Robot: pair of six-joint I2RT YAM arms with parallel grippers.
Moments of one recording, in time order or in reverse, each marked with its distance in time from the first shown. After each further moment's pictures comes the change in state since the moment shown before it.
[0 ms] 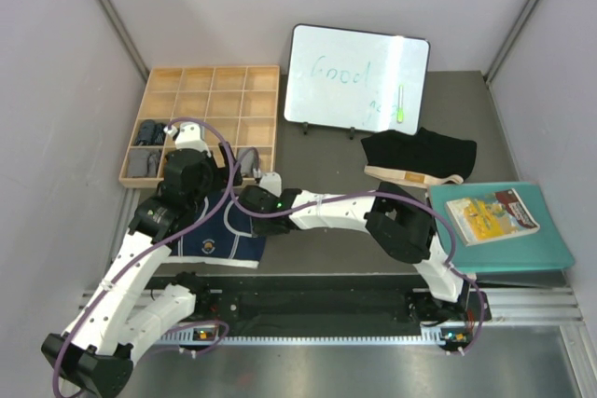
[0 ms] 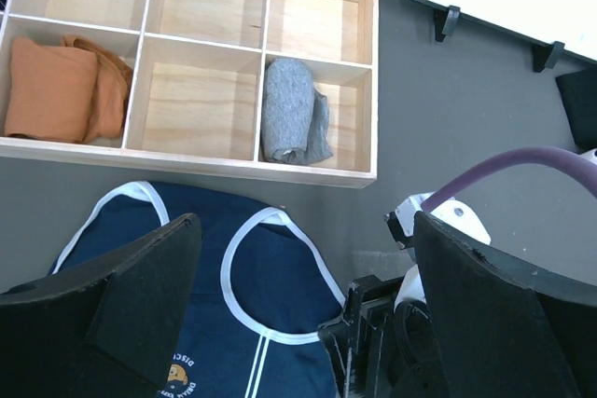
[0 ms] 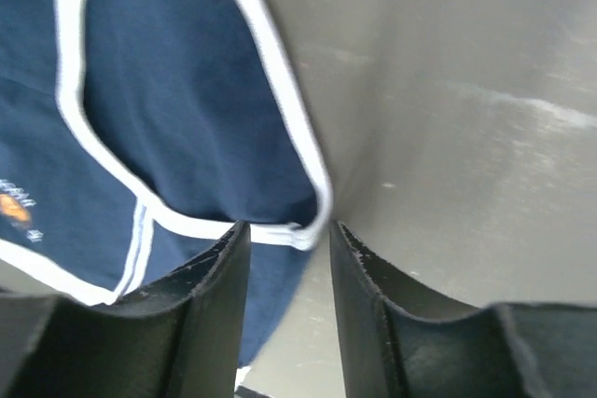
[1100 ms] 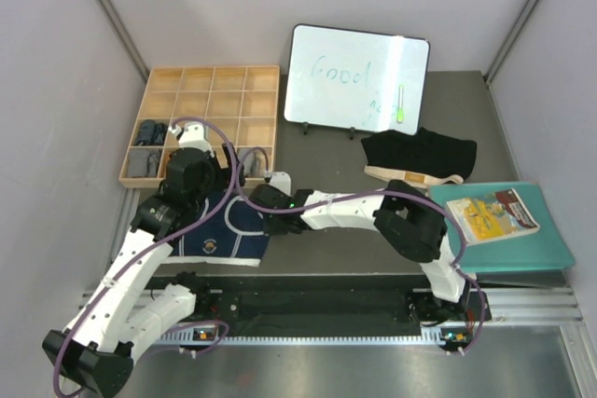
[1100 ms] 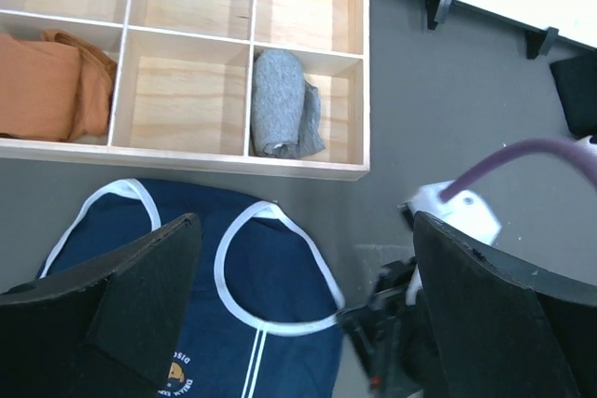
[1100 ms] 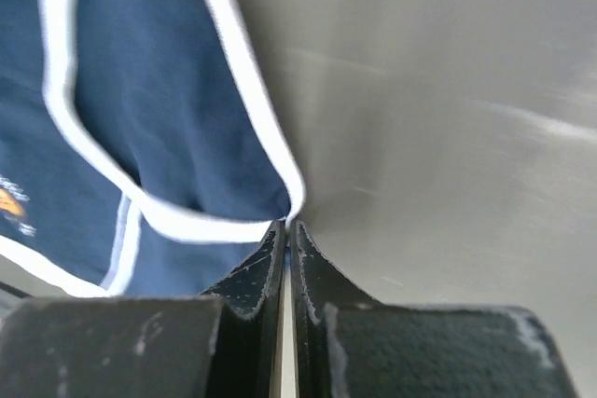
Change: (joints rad) left arm 0.000 0.012 0.000 0.000 0.026 0.000; right arm -0.024 -0.033 -0.091 0.083 -0.021 -0.022
